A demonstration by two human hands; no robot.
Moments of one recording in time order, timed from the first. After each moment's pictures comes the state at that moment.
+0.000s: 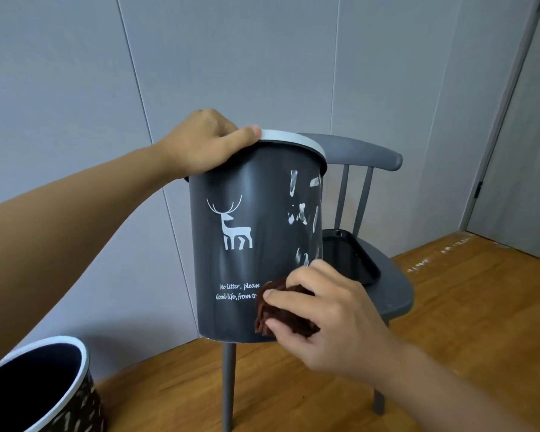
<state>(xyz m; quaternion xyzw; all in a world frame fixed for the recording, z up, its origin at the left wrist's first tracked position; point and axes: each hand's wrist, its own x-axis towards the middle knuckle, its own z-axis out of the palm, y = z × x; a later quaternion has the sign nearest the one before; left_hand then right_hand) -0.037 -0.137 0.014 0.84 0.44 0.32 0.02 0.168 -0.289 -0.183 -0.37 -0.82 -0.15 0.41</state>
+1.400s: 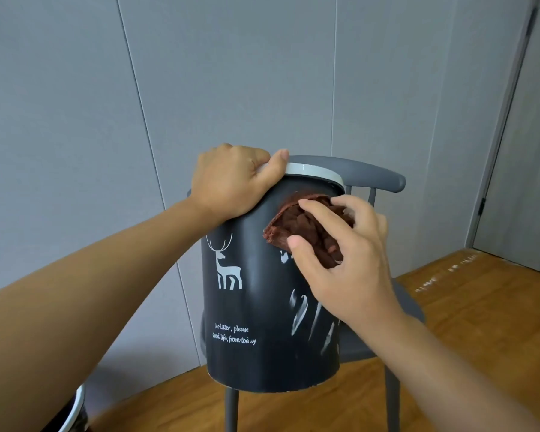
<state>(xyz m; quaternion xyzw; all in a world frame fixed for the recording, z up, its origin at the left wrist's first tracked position) 0.003 -0.137 -0.010 0.79 0.39 0.43 -0.19 0.169 -0.241 -0.124 -0.47 -0.64 -0.13 0.59</state>
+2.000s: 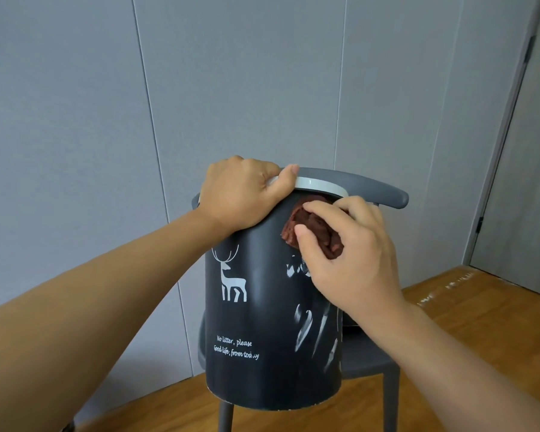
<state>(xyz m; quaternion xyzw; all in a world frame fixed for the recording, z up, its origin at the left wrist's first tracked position) 0.003 -0.140 -0.011 0.79 0.39 0.44 -0.19 0.168 -0.231 -0.094 -0.47 -0.65 -0.20 0.56</state>
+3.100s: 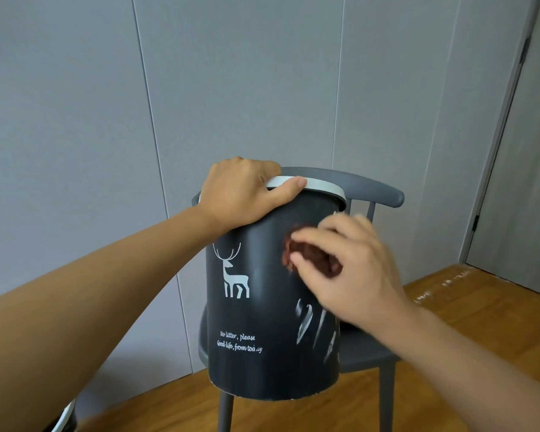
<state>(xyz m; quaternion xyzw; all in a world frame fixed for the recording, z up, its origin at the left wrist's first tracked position) 0.001 -0.137 -0.010 0.80 0.37 0.43 -0.20 0.182 -0.241 -0.103 -0.42 -0.73 -0.24 0.49</state>
